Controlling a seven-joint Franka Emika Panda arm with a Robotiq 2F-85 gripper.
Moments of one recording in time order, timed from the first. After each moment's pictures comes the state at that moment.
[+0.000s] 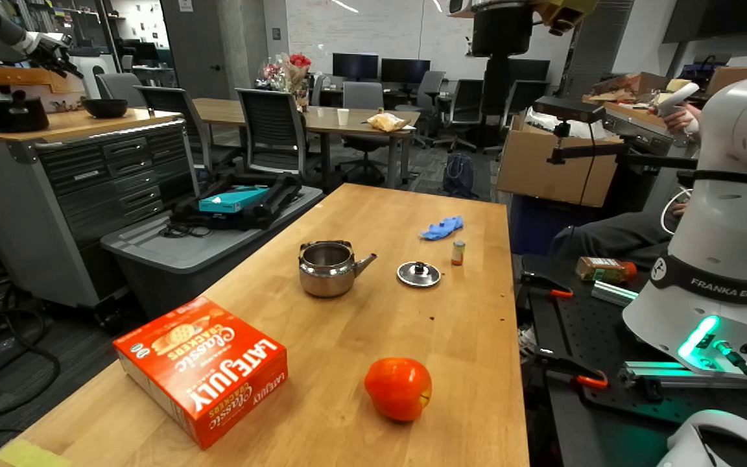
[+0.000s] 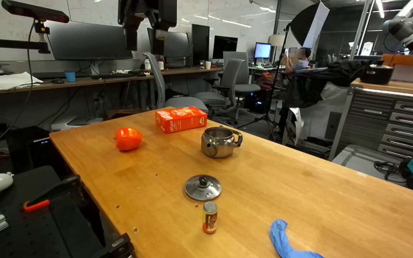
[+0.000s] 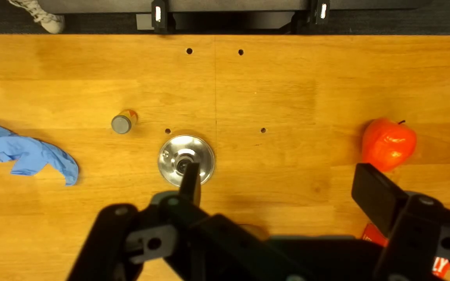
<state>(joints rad) 0.02 -0.57 -0.02 -2.56 0.02 1.91 -0.02</state>
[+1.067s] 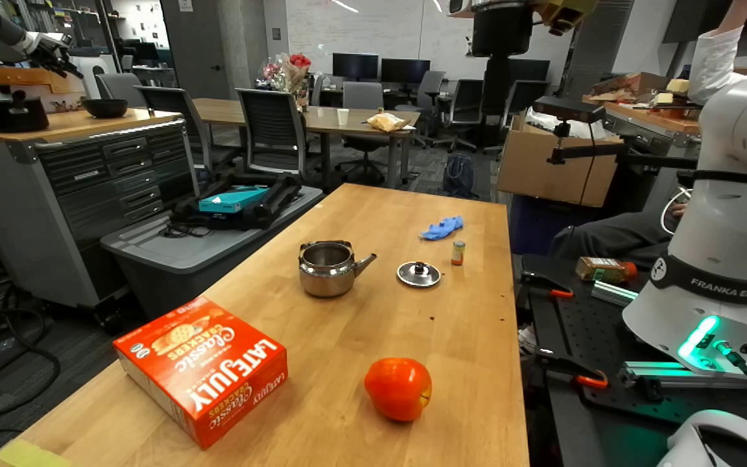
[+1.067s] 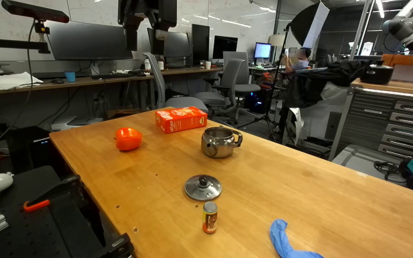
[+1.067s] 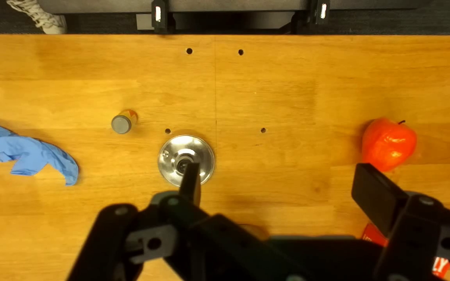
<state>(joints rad) 0.02 -0.57 -0.02 -2.56 0.02 1.91 -0.02</state>
